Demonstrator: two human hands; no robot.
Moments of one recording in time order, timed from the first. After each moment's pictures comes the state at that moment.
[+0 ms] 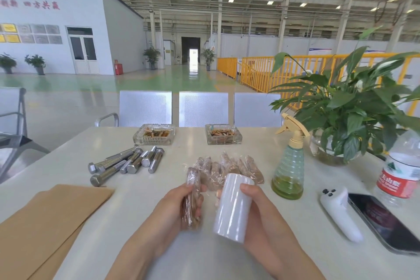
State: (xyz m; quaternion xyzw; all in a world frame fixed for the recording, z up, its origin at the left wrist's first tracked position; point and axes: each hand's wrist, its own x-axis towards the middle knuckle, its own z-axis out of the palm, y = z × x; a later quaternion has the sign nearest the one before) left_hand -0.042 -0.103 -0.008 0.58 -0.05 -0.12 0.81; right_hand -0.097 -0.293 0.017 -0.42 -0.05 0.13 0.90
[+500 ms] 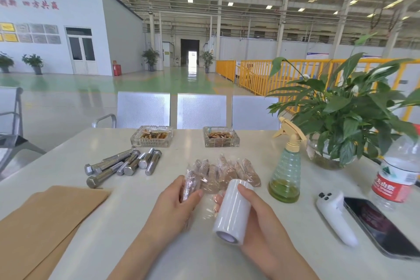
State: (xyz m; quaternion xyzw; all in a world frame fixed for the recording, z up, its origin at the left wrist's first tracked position) left_hand -0.031 -0.099 -0.017 0.79 -0.16 0.12 0.57; right_hand -0.092 -0.297 0.015 -0.39 0.04 0.14 0.91
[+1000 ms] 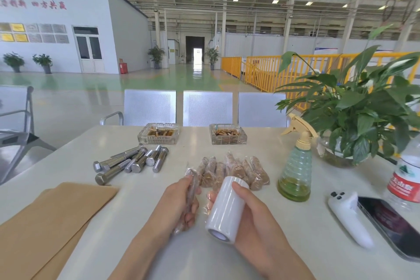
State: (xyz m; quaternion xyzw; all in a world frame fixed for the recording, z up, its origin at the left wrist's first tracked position) left_hand -0.022 -0.098 -0.013 0.69 0.00 -0.05 0.73; right_hand -0.084 -0.276 0.009 -0.36 0.02 0.18 0.91
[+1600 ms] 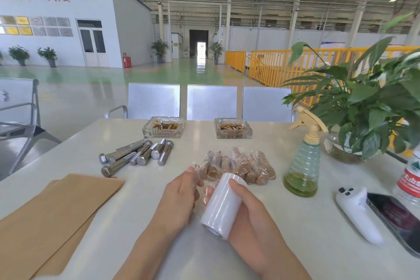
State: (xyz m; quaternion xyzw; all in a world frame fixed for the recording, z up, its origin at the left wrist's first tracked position) left_hand -0.029 -0.095 -0.016 0.80 -0.05 0.11 0.60; right_hand -0.082 -0.256 -0.004 -0.33 -0.05 0.20 0.92
